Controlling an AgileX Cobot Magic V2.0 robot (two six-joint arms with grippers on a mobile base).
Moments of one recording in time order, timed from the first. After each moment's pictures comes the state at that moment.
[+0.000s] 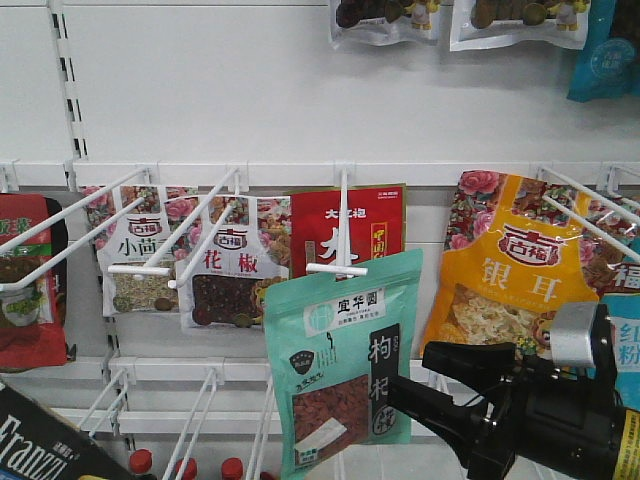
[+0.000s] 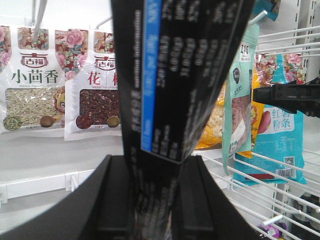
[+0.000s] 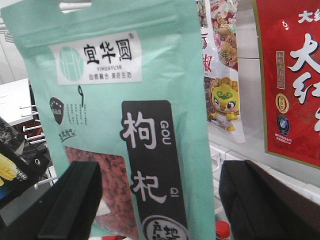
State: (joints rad) left arm -0.17 0.47 -0.07 0.59 -0.58 -0.67; right arm 0.04 1.44 -0.75 -1.17 -1.05 1.07
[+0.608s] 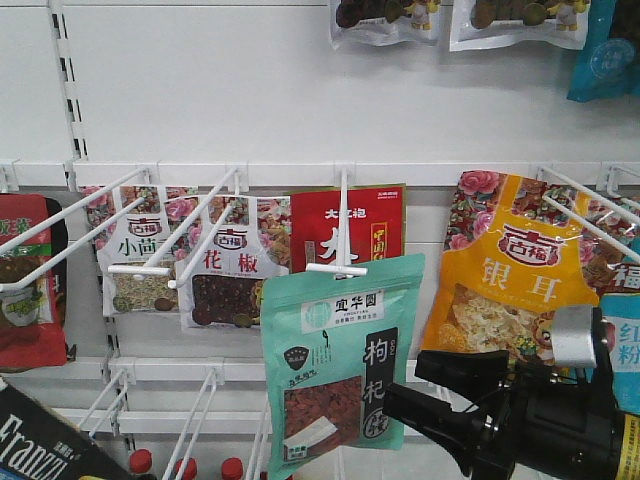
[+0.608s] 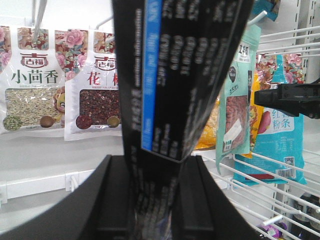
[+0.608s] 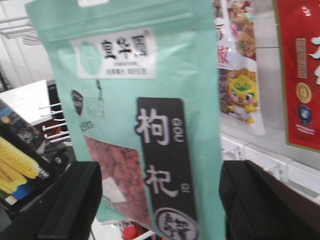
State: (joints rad) left arm -0.17 0.47 -0.07 0.59 -0.58 -0.67; right arm 0.04 1.44 -0.75 -1.20 -1.08 1.14
